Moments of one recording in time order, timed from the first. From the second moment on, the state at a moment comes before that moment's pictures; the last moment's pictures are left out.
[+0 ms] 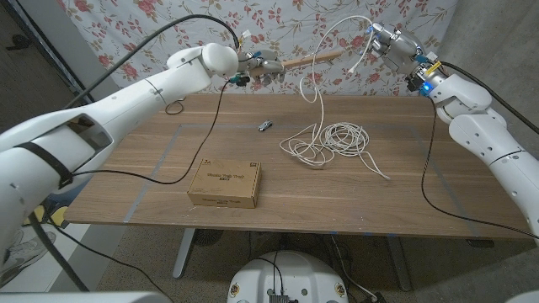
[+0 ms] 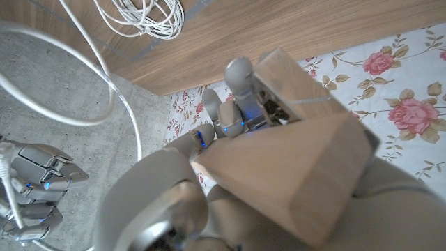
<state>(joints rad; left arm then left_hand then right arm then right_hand) -0.02 0.64 1.01 -1.49 0.04 0.27 -0.32 0.48 0.12 0.82 0.15 0.45 0.59 0.11 1.07 0.73 0.97 -0.09 1.56 1.24 1.37 -0.17 0.97 1.02 0.68 -0.05 1.55 0.25 -0.68 -0.78 -0.21 -1.55 0.92 0.23 0.53 0.92 0.18 0.43 0.13 0.25 0.56 -0.05 0.84 0.70 0.98 -0.20 1.08 1.12 0.83 -0.10 1.38 1.24 0.29 -0.04 1.36 0.19</state>
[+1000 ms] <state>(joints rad) -0.06 0.48 1.00 -1.25 0.10 0.11 -0.35 0.48 0.12 0.82 0.15 0.44 0.59 0.11 1.07 0.72 0.98 -0.09 1.56 1.24 1.37 -0.18 0.98 1.02 0.69 -0.04 1.56 0.26 -0.63 -0.75 -0.24 -1.45 0.91 0.23 0.60 0.92 0.17 0.44 0.13 0.25 0.56 -0.05 0.84 0.69 0.98 -0.20 1.07 1.14 0.81 -0.09 1.43 1.24 0.26 -0.04 1.38 0.19</state>
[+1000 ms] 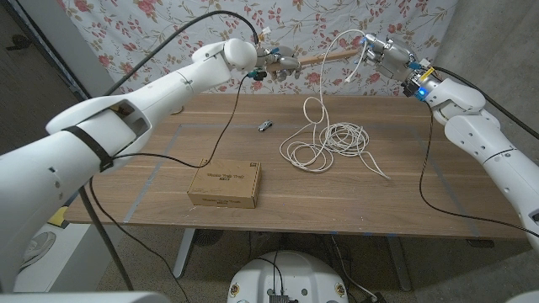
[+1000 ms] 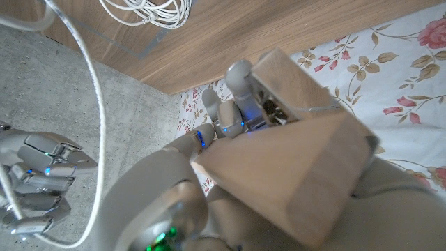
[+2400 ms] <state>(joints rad) -0.15 0.48 1.05 -1.02 -0.04 -0.14 -0.63 0.48 0.12 0.82 0.15 0.44 0.59 0.11 1.08 0.71 0.97 -0.10 1.56 1.24 1.36 -0.18 0.98 1.02 0.68 -0.05 1.56 0.26 -0.43 -0.69 -0.32 -1.34 0.74 0.14 0.46 0.91 0.17 0.44 0.13 0.24 0.56 -0.05 0.85 0.70 0.99 -0.19 1.06 1.15 0.78 -0.09 1.44 1.24 0.24 -0.04 1.38 0.19</state>
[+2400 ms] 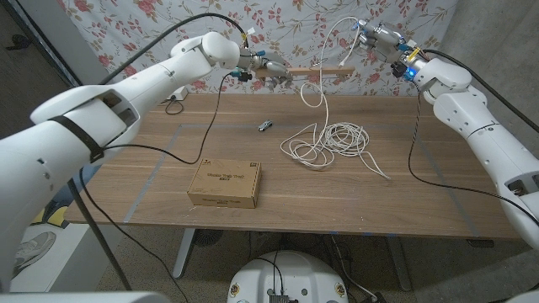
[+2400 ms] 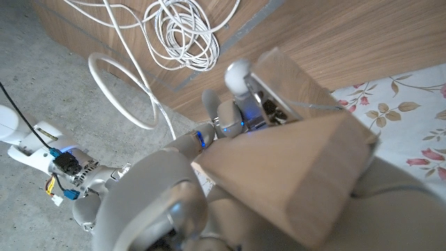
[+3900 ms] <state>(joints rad) -0.11 0.54 1.00 -1.13 -0.29 -0.16 -0.80 0.48 0.13 0.82 0.15 0.44 0.59 0.11 1.08 0.71 0.96 -0.09 1.56 1.24 1.36 -0.18 1.00 1.06 0.68 -0.05 1.56 0.26 -0.17 -0.65 -0.43 -0.98 0.49 -0.06 0.33 0.89 0.17 0.45 0.13 0.26 0.56 -0.05 0.85 0.71 0.98 -0.20 1.05 1.13 0.74 -0.08 1.45 1.24 0.21 -0.04 1.37 0.19</state>
